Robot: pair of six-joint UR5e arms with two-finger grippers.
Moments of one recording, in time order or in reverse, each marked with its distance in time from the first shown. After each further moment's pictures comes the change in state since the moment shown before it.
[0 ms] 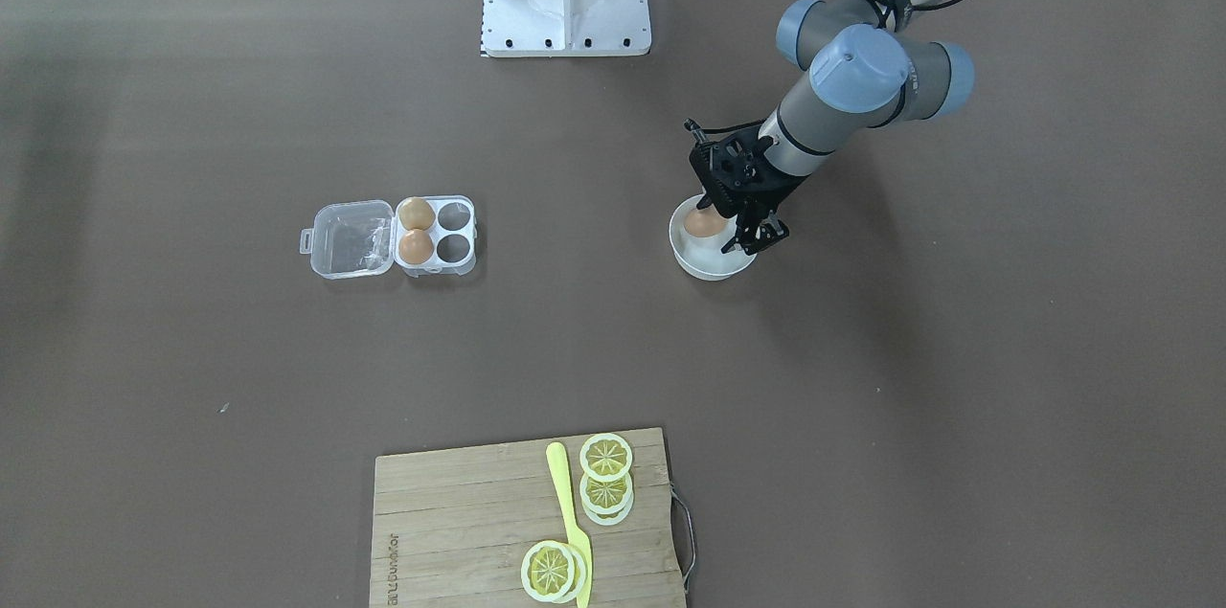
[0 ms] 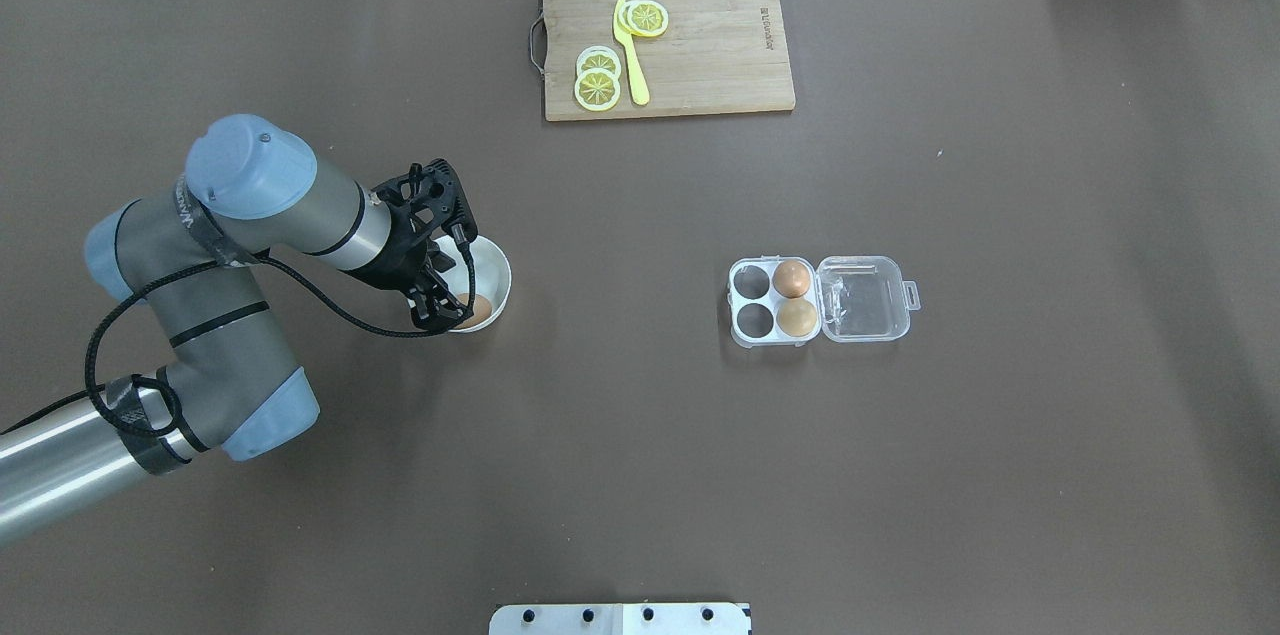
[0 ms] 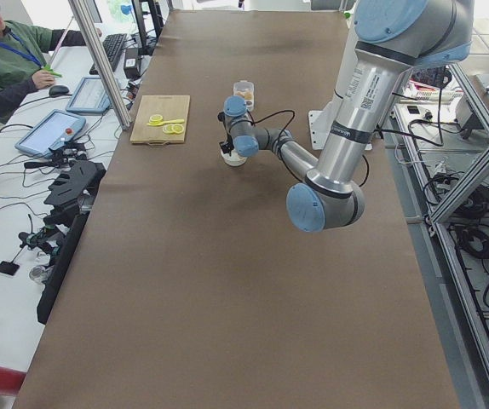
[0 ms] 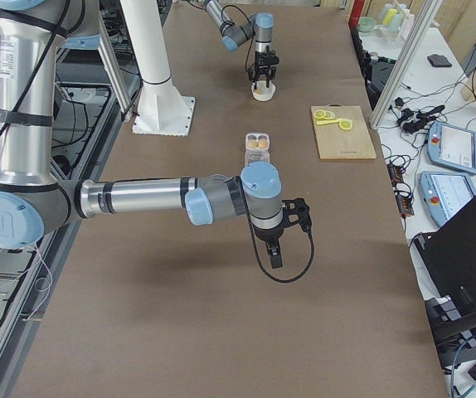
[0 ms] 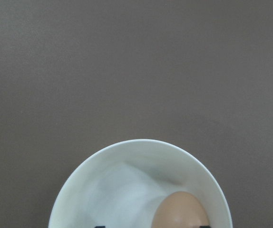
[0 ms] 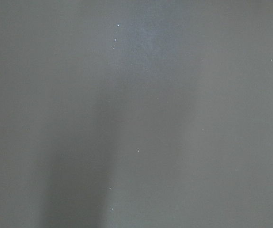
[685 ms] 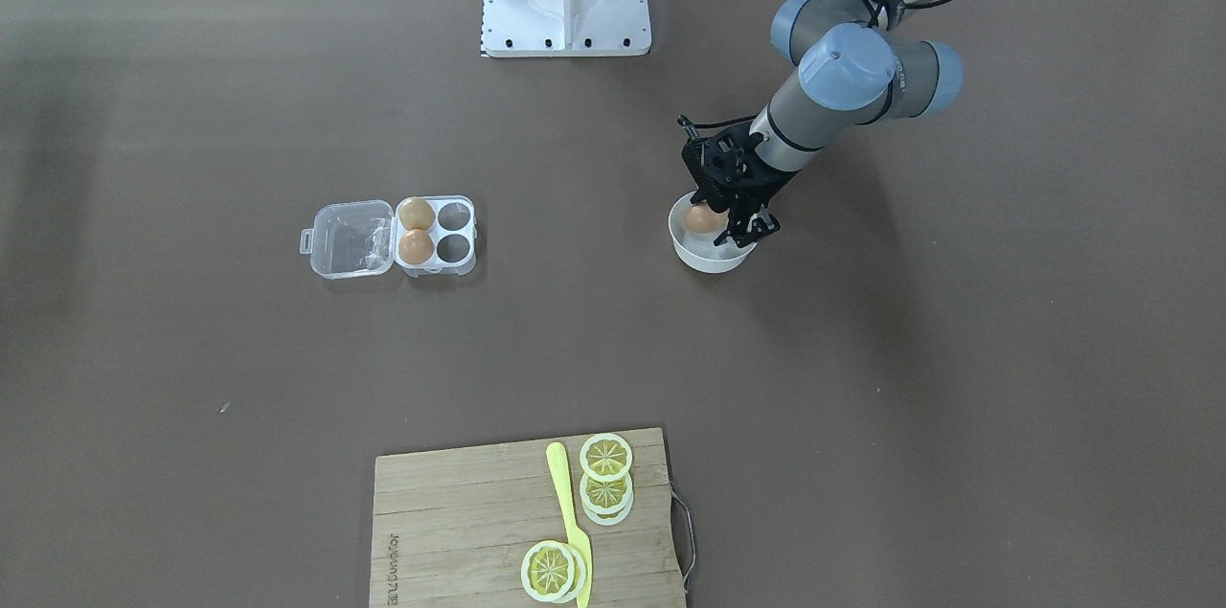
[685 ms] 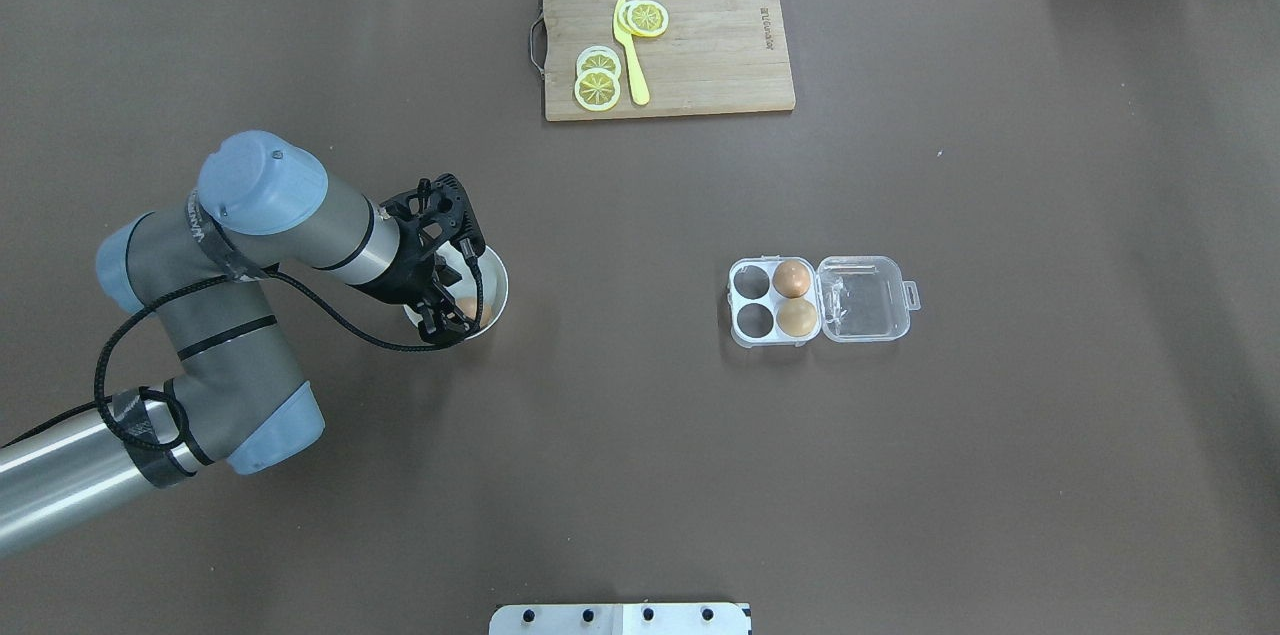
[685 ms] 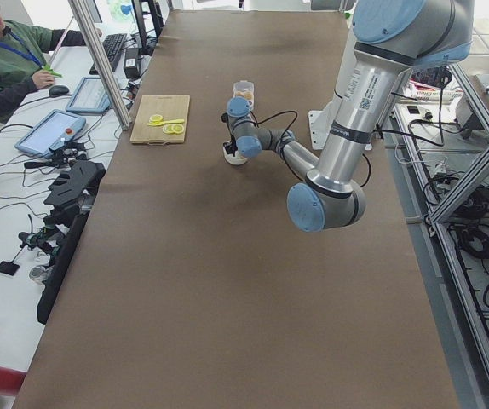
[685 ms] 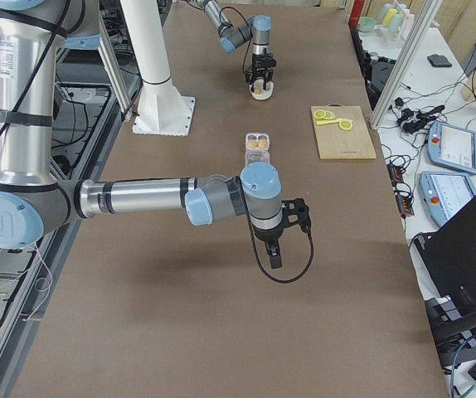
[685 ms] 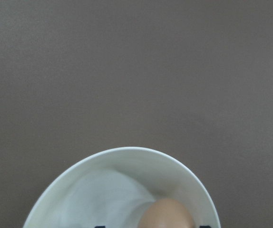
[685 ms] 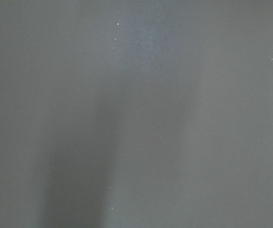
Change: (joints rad) left arm 0.020 0.003 0.001 -0.002 0.004 -0.014; right arm -0.001 -0.001 0.000 0.000 0.000 -0.001
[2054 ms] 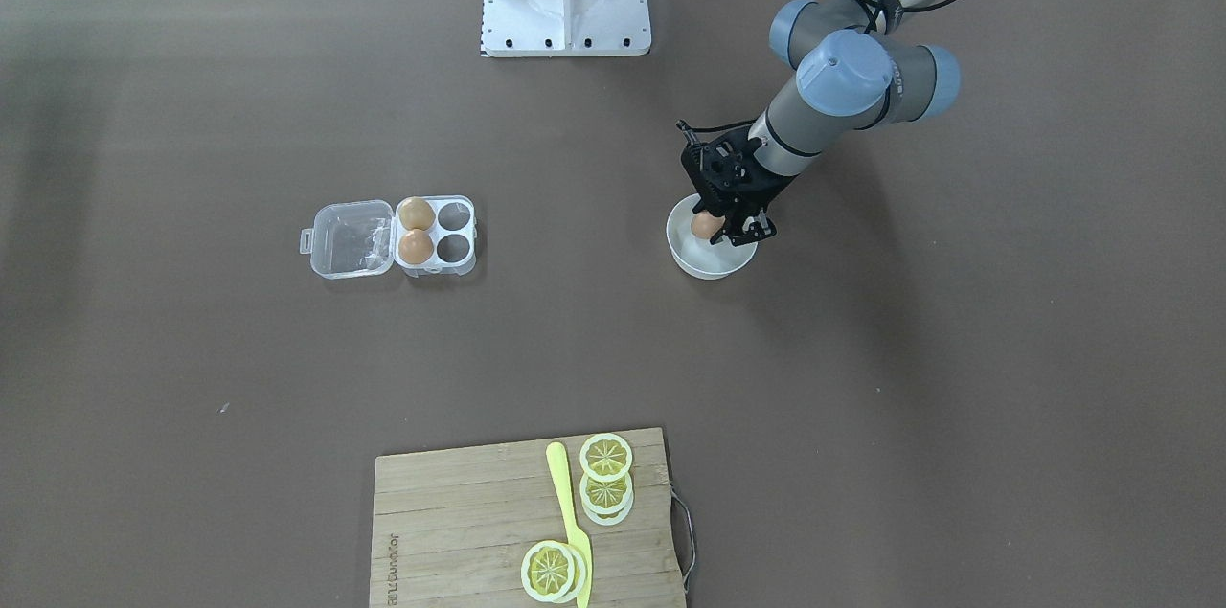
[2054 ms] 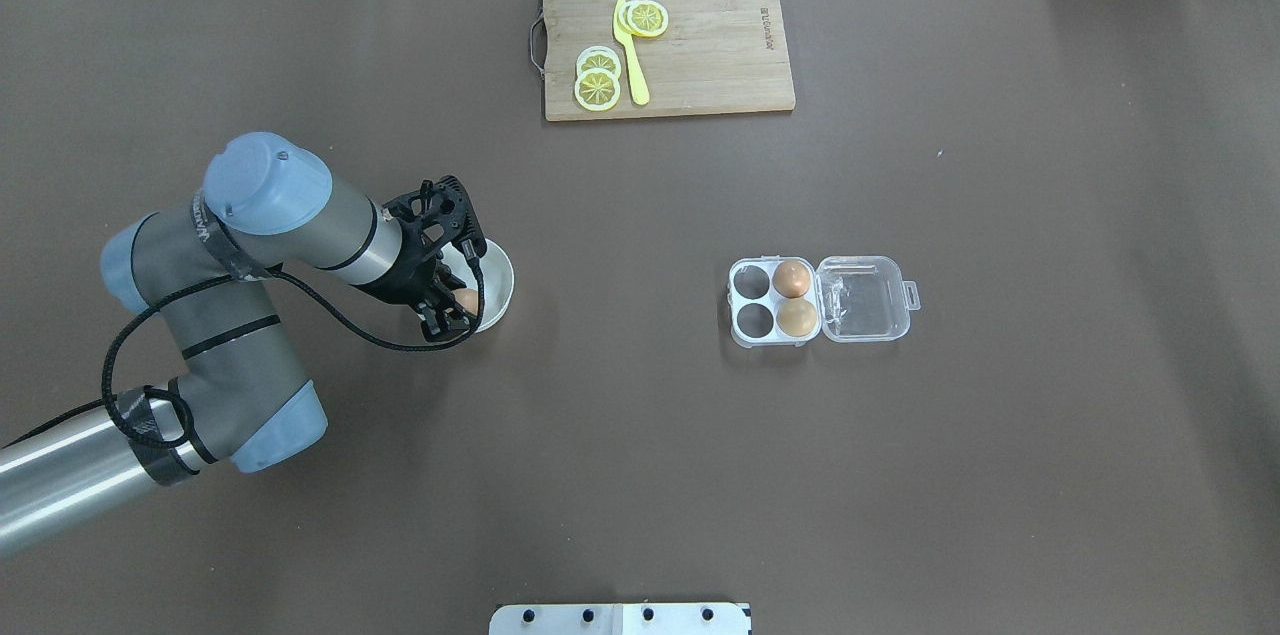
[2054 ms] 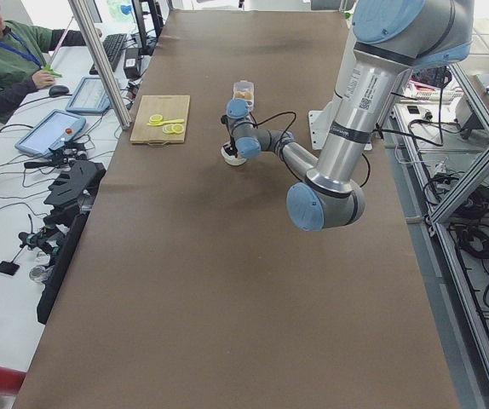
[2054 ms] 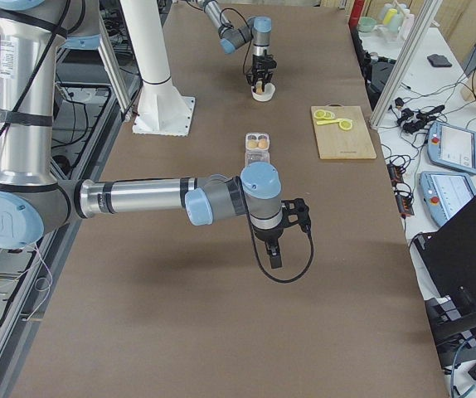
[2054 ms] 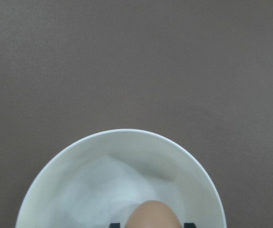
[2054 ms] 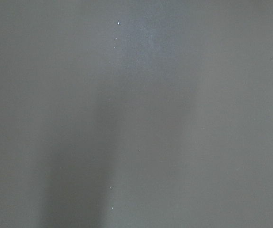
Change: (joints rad) left arm -0.002 -0.007 0.008 0.000 -0.003 0.007; right arm -0.002 0.000 0.000 0.000 0.000 0.000
